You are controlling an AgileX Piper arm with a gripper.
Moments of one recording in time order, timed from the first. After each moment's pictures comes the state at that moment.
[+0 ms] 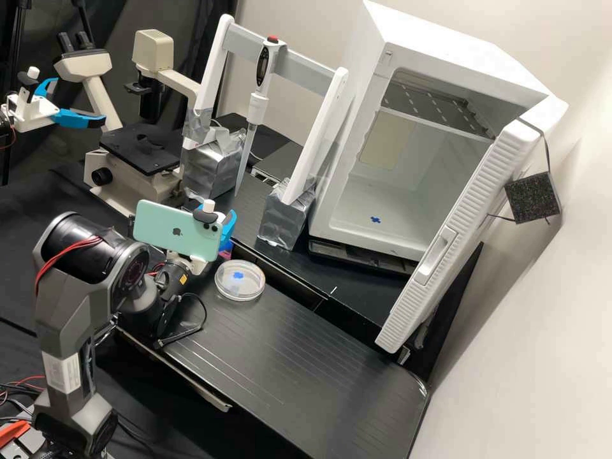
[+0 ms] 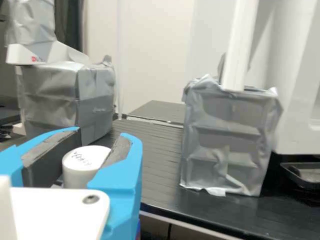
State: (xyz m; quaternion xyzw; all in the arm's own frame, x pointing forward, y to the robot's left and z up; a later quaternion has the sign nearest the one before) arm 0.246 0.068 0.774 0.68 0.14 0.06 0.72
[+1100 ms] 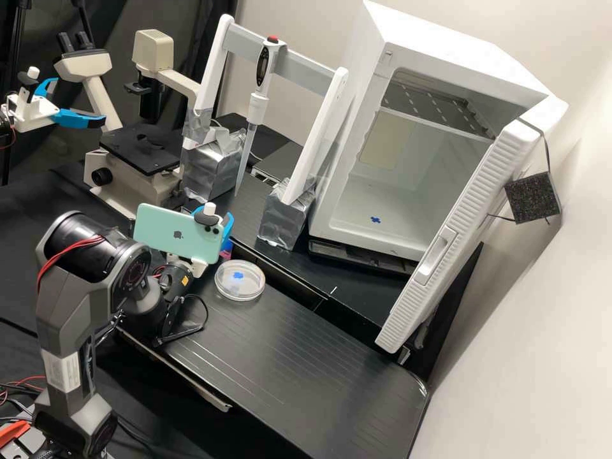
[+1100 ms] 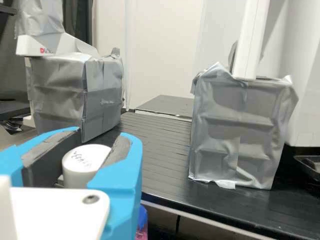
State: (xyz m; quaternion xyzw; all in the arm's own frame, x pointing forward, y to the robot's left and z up) arm 0.246 0.061 0.770 0.68 0.17 0.03 0.71
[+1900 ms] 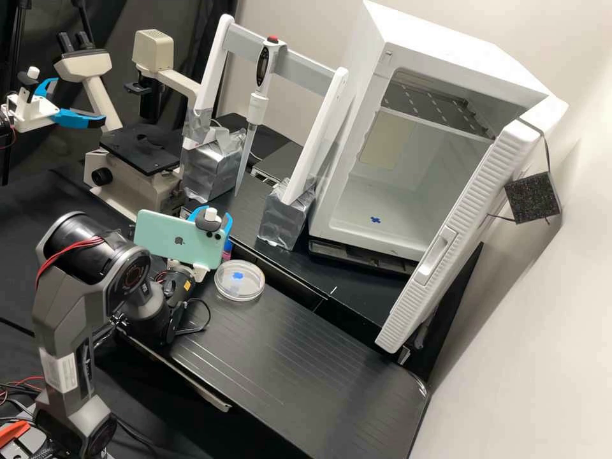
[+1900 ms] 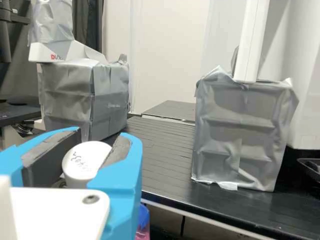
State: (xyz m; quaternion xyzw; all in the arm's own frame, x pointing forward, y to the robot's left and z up) arm 0.244 0.054 0.775 0.68 0.19 0.03 0.71
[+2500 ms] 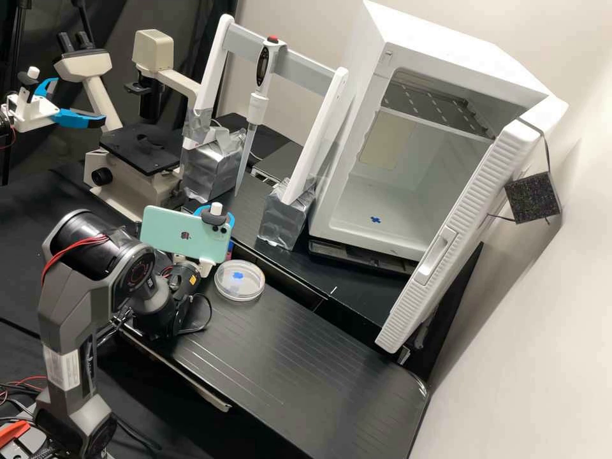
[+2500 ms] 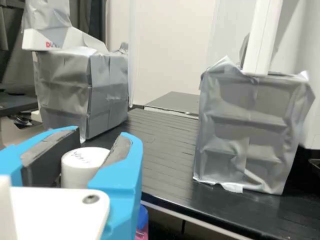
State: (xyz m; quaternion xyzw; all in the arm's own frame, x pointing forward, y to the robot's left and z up) arm 0.257 0.055 0.775 0.68 0.18 0.02 0.71
